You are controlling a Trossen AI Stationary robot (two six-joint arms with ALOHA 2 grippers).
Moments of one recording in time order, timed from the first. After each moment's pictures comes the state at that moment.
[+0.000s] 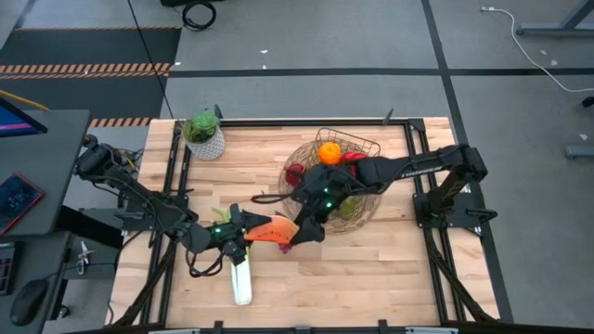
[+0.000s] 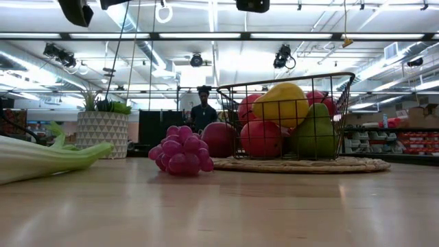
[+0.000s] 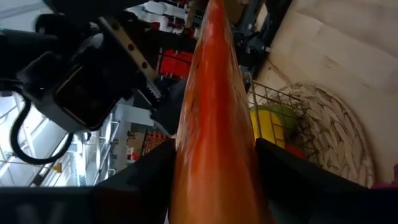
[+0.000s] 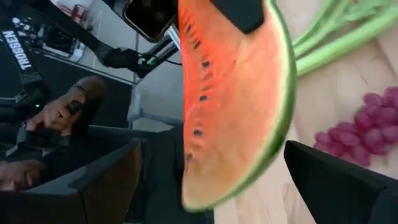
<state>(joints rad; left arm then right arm) -0.62 1.26 0.68 0.47 -0.89 1.16 0.14 1.70 1.59 -0.51 -0.40 0.71</state>
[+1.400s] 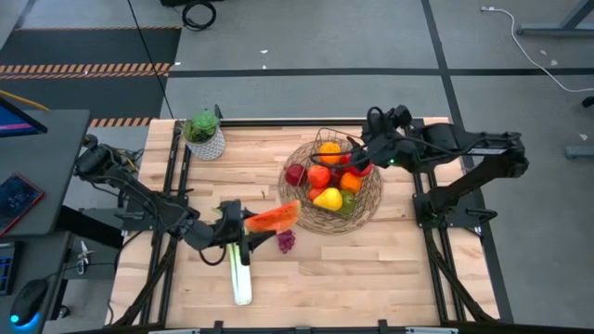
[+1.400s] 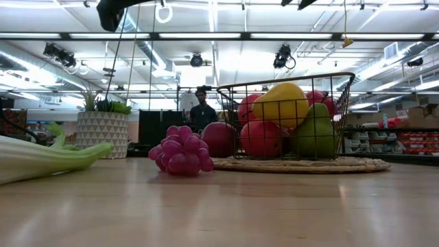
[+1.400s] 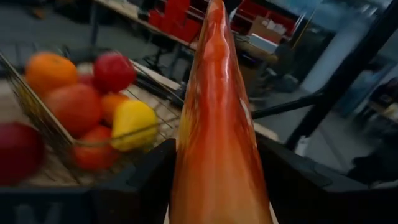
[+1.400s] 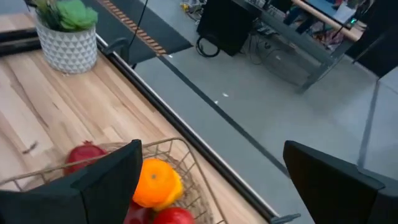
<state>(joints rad) -0.59 1.26 0.67 0.47 -0.82 -0.53 0.11 1.32 1.60 -1.15 0.92 0.42</state>
